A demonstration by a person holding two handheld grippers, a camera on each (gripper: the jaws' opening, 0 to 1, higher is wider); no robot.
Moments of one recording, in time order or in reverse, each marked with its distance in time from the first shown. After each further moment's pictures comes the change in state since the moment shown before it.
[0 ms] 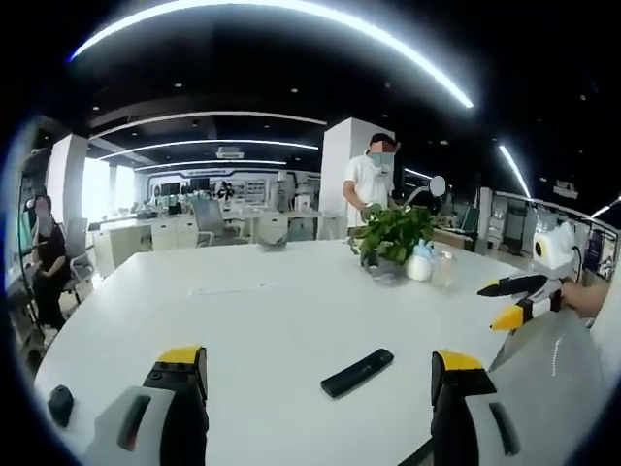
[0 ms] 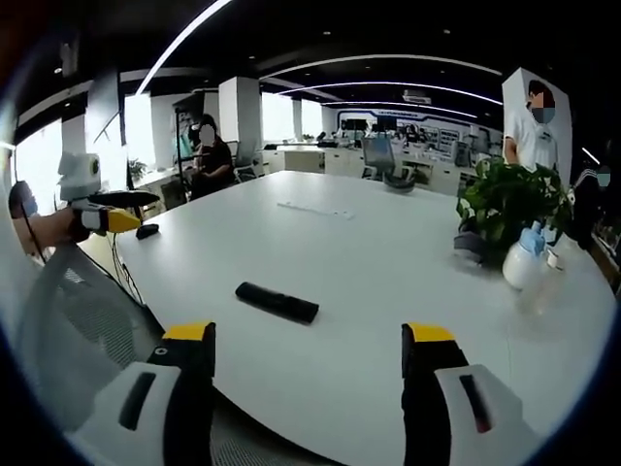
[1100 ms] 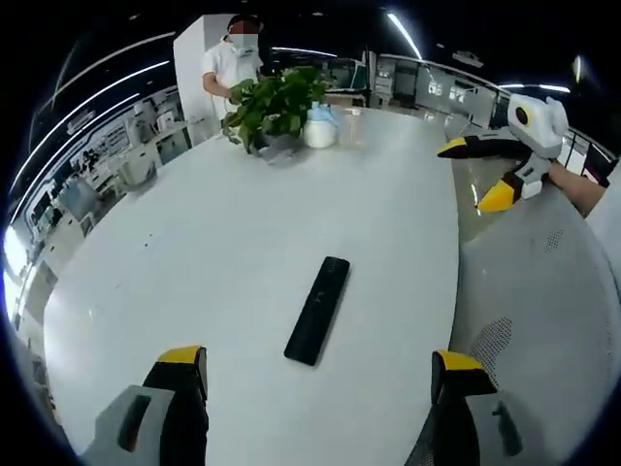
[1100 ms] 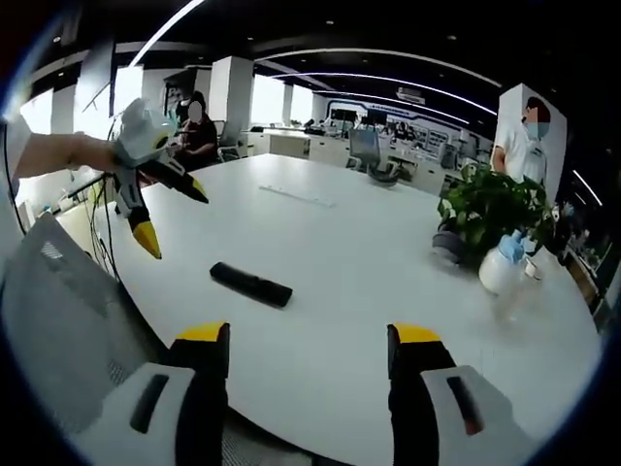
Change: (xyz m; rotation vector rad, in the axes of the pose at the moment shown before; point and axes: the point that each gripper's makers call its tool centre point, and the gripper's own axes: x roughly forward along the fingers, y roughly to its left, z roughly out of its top) left arm 0.103 -0.023 -0.060 0.439 0.577 -0.424; right arm -0.002 -0.018 -0.012 -0.081 0.069 -0.109
